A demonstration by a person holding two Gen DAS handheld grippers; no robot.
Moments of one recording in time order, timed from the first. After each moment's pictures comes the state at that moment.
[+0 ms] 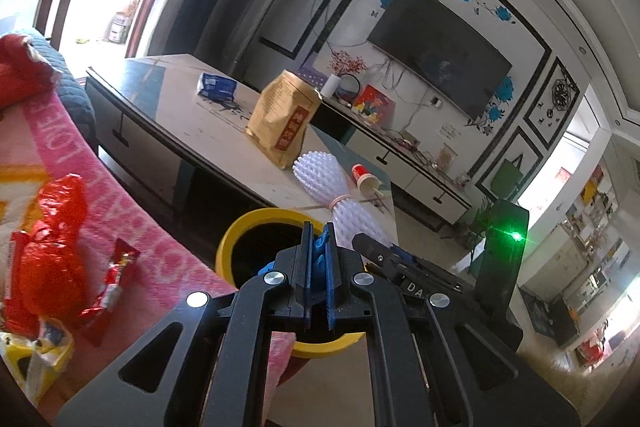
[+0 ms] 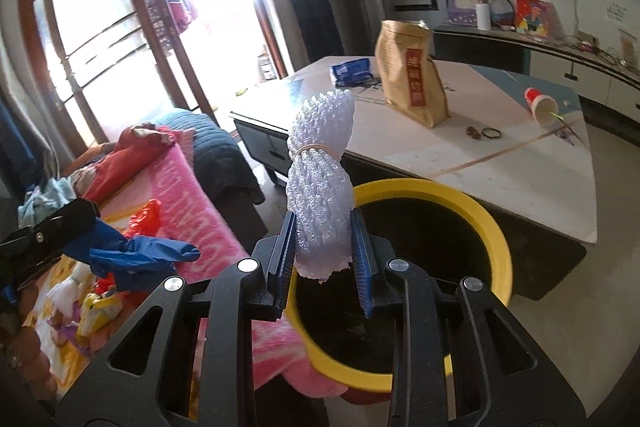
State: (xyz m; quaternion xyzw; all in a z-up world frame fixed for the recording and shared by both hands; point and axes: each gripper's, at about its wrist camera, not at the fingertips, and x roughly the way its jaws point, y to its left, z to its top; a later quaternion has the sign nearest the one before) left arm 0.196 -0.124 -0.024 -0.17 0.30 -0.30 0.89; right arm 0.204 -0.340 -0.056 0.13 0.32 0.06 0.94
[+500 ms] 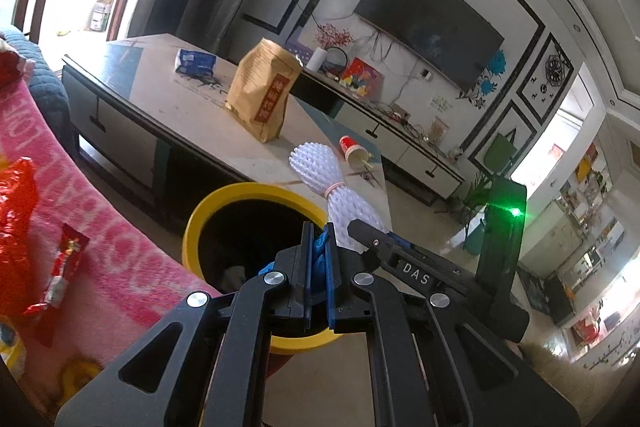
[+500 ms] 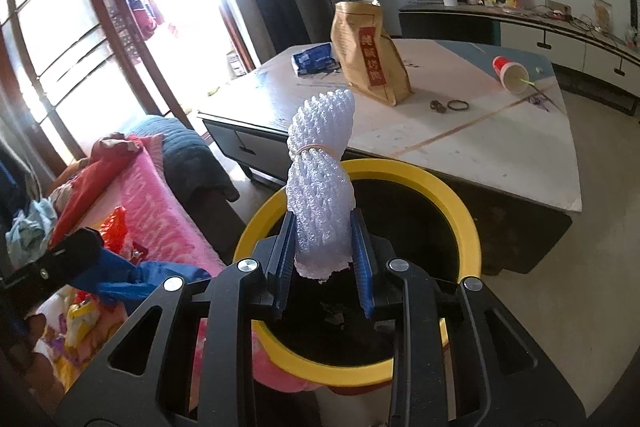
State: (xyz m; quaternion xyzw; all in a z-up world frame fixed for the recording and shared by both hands) left arm 0.211 -0.175 -0.049 -0.15 0.34 -0.32 0.87; right arm 0.208 -0.375 -0.080 0.17 0.35 0.02 0.92
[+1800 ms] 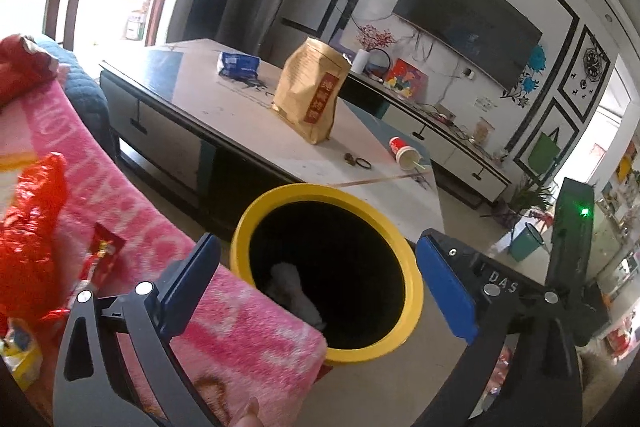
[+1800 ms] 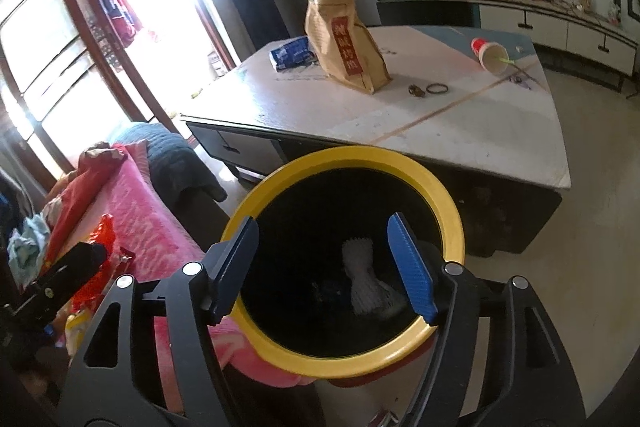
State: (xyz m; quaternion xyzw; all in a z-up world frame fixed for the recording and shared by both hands) left arm 0.223 -0.166 -0.063 -0.12 0.33 -0.24 0.90; right arm 0.203 -0.390 -0.088 0.19 0.36 -0.01 0.91
